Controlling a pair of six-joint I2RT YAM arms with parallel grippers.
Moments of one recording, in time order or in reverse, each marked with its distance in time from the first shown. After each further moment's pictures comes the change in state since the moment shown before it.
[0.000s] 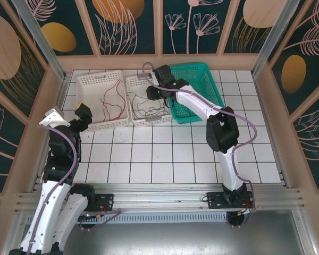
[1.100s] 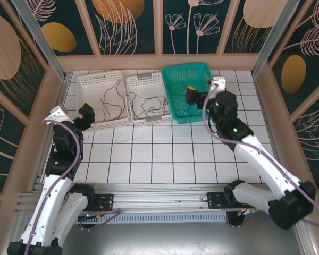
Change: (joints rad) left arm 0.000 0.073 -0.010 0.005 0.004 0.004; right arm -0.128 -1.137 -1.039 0.565 0.333 -0.012
